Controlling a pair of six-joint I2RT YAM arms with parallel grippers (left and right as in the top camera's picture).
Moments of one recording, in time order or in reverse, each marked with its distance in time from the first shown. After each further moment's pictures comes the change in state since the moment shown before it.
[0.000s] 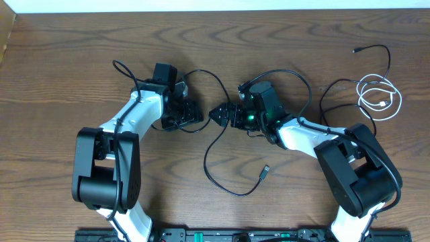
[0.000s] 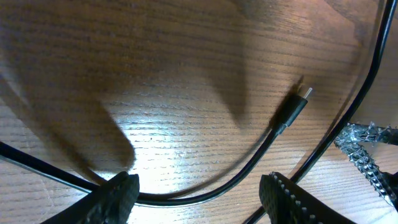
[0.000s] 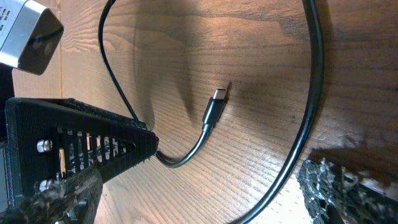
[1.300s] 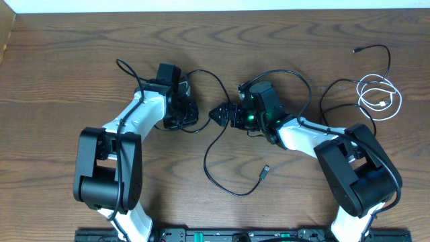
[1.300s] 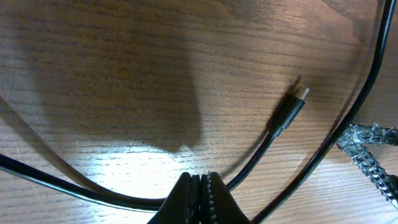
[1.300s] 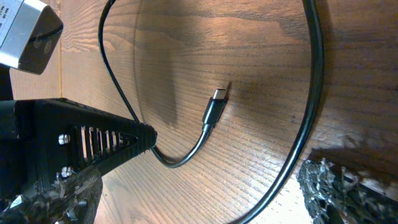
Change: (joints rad) left arm -0.024 0.000 0.000 0.012 -0.029 0.000; right arm 0.000 0.000 0.000 0.000 0.000 0.000
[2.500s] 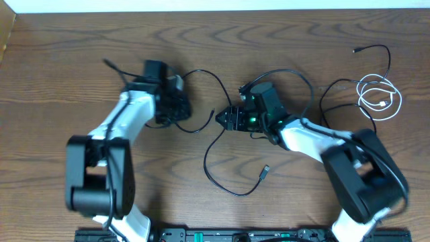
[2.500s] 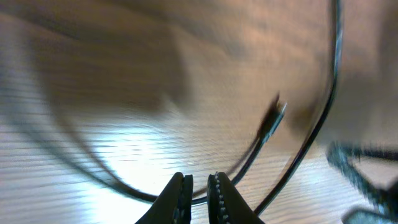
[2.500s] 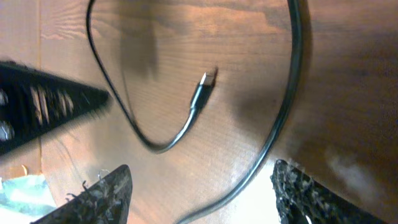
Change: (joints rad) left arm 0.110 -0.072 0.000 0.014 0.063 0.079; right arm 0.000 -0.091 -0.006 -0.138 0.036 -0.098
